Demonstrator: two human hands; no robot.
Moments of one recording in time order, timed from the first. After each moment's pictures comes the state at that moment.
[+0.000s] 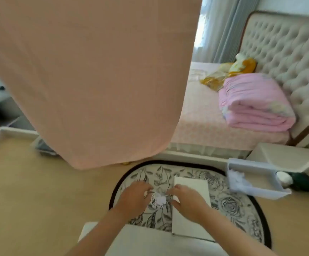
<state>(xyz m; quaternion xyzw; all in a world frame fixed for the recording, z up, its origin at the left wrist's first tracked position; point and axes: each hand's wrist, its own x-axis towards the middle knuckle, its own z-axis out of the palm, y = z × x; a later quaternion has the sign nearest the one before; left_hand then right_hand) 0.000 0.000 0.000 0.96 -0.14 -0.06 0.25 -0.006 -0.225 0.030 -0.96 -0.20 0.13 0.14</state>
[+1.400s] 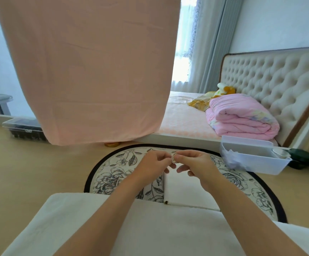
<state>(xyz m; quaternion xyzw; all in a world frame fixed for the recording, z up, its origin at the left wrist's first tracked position) -0.015 -0.086 -0.053 0.81 -0.16 -0.01 0.56 -0.034 -0.255 -0.035 -0.75 0.01 -0.01 0.66</state>
